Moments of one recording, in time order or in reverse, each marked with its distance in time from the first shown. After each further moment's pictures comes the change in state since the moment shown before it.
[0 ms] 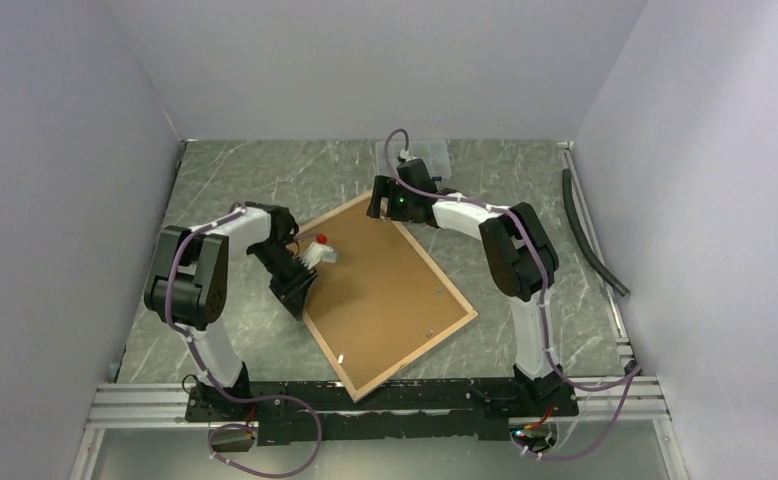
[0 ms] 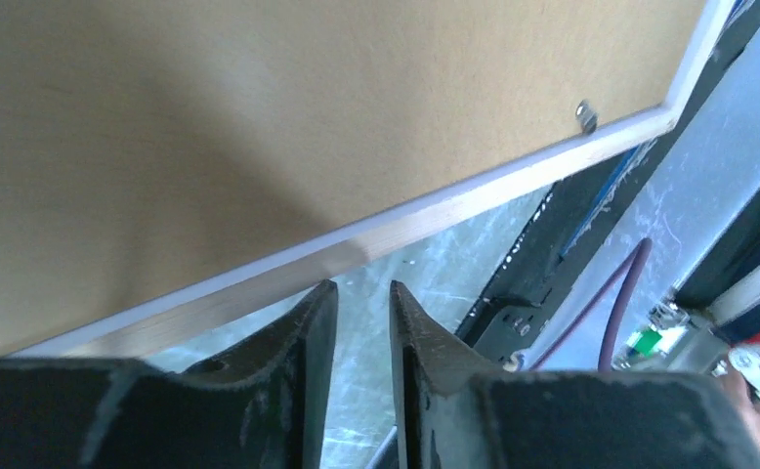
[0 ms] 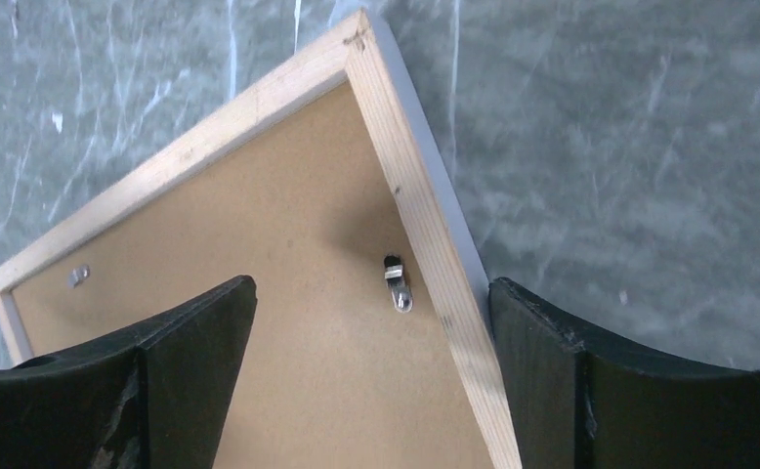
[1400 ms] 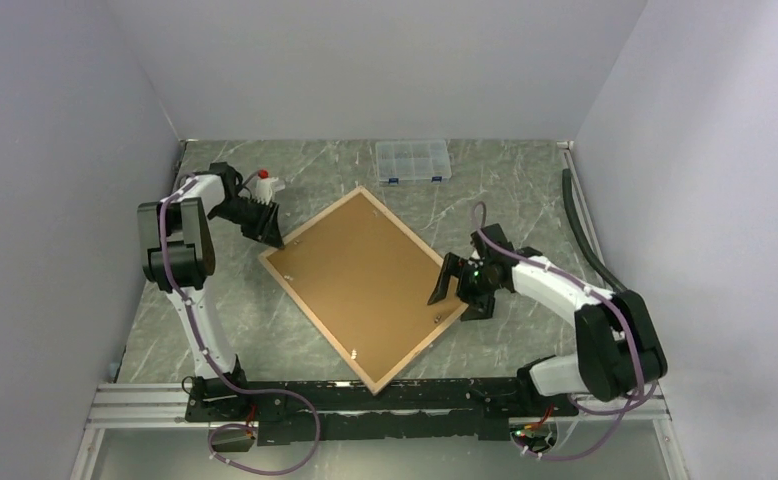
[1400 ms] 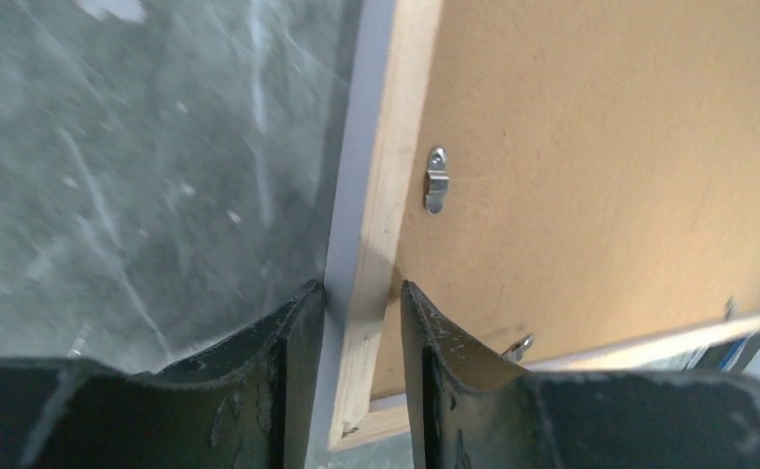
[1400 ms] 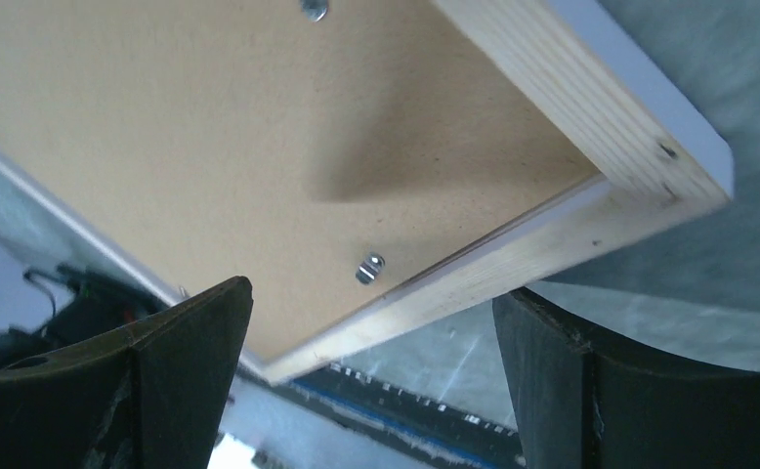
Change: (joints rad) left arm 0.352 0.332 0.464 0.208 0.169 -0.151; right arm -0.146 -0.809 -0.823 -0.491 -0.286 0.164
